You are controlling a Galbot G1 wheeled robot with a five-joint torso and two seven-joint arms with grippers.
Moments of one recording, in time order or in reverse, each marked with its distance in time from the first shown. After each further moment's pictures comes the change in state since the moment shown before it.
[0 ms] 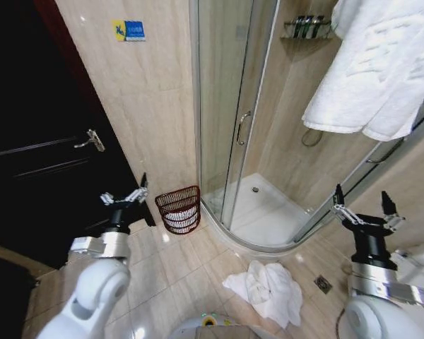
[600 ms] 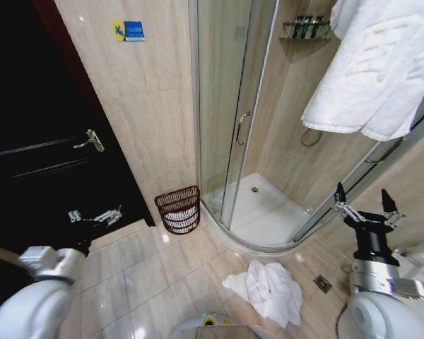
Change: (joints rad) left arm 0.329 -0.172 -0.442 -0.205 -0.248 0.464 0.369; right arm 0.030 -0.042 0.020 -0.029 0.077 -0.038 0.002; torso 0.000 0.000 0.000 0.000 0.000
